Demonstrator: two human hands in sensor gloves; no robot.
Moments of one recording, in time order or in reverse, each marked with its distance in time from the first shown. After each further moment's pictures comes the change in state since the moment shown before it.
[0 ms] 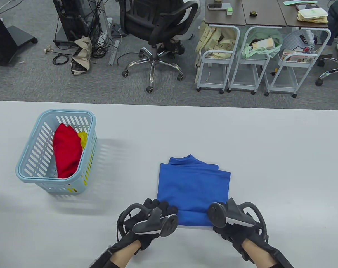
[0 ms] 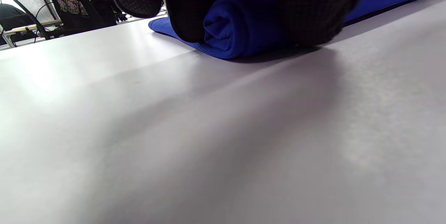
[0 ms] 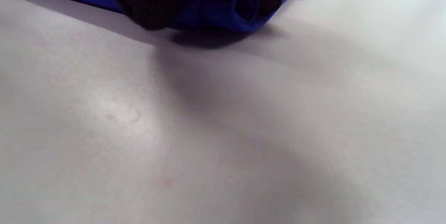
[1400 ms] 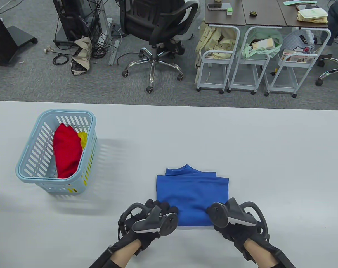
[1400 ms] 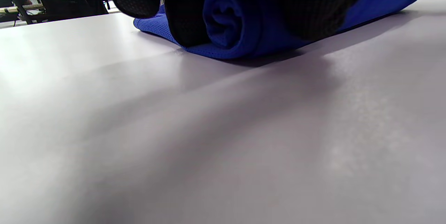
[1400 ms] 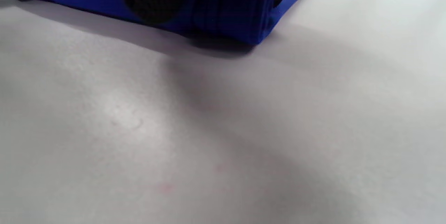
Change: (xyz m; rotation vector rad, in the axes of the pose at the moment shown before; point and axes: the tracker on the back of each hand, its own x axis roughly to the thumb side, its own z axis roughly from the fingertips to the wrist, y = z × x) left_hand 0.001 0.002 -0.001 -0.018 -0.046 0.075; right_hand -0.002 -0.002 0.001 -0.003 -0.018 -0.019
